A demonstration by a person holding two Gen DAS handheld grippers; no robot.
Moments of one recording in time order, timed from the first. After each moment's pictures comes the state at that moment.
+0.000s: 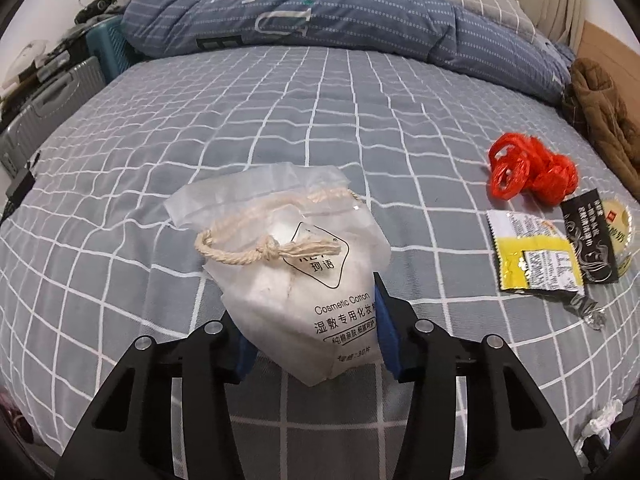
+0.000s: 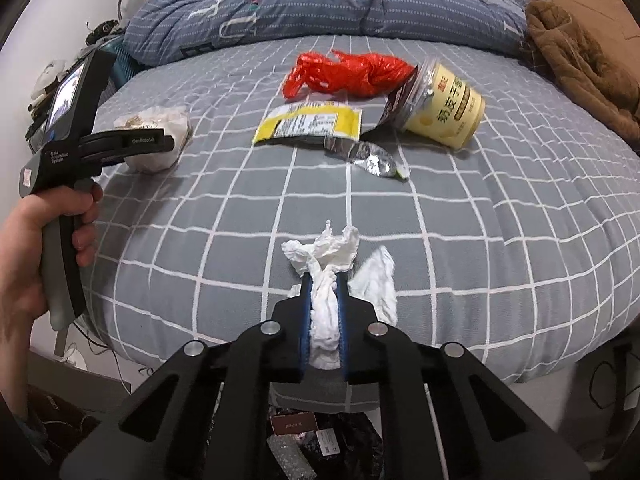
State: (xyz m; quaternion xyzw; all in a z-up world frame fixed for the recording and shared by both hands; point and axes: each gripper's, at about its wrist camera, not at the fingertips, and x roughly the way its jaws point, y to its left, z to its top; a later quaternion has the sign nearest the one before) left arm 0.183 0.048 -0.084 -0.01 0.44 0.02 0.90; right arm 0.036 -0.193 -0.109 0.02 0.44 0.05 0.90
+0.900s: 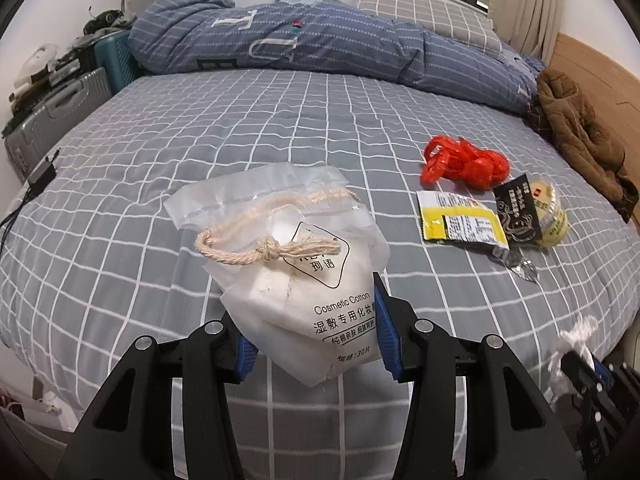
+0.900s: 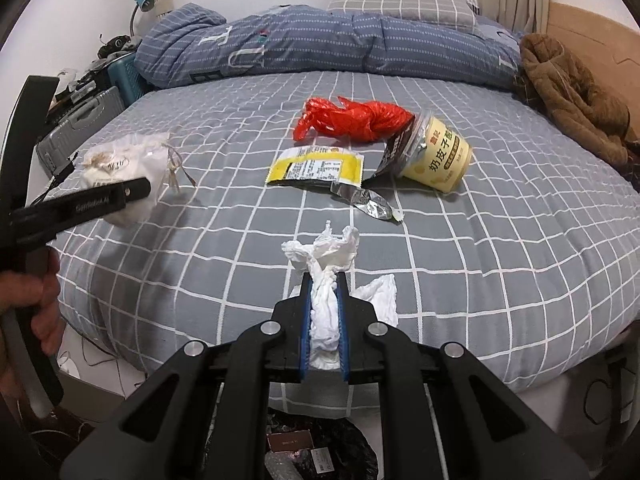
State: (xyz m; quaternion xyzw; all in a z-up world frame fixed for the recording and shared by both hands) left arm 0.085 0.032 -0.042 -0.02 0.41 0.00 0.91; right arm 0.017 -0.185 -0.078 0.01 0.39 0.05 0.92
